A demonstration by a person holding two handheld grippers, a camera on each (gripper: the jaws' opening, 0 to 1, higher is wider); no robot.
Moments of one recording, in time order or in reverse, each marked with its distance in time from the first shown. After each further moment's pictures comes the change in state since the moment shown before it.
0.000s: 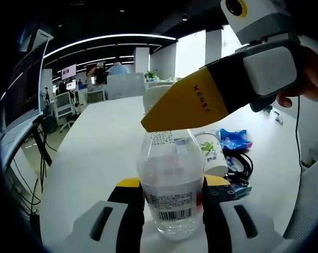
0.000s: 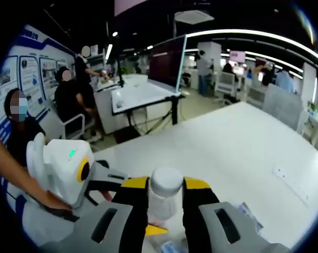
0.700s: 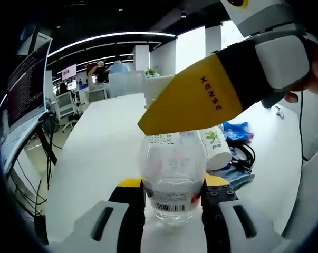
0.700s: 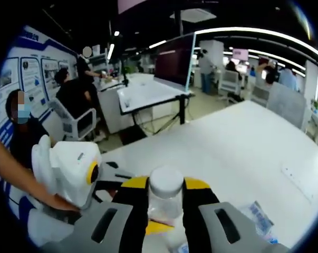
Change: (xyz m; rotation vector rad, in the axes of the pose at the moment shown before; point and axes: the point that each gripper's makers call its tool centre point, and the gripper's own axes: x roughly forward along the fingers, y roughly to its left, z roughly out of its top) left arm -0.017 0.014 -0.016 0.023 0.034 0.016; right arm 0.009 0.028 -0.001 0.007 0.017 0.053
